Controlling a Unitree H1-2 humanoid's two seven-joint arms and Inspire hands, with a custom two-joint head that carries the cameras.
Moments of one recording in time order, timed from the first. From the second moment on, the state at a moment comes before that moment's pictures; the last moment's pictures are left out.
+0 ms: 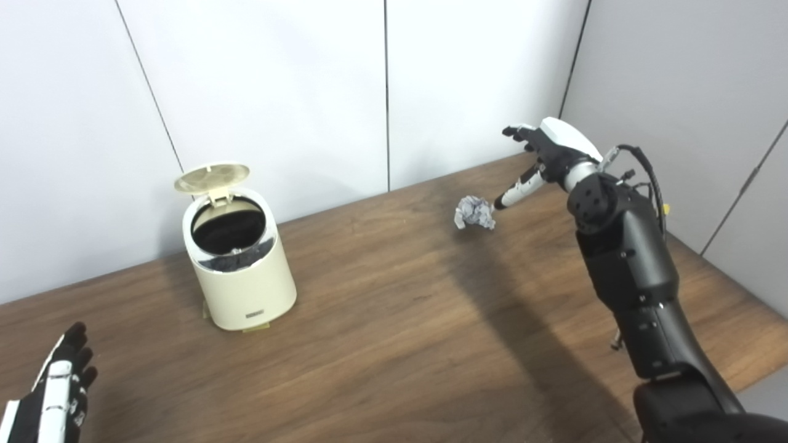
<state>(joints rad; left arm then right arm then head) -0.11 0.17 0.12 -0.18 -0.11 0.30 -0.13 -0.47 -0.49 -0.28 -0.02 -0.93 0.47 0.55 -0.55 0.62</state>
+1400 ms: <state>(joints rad) -0.10 0.14 0.10 -0.29 -0.09 0.40 -0.11 -0.57 -0.39 -0.19 0.35 -0.92 0.47 0.46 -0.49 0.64</state>
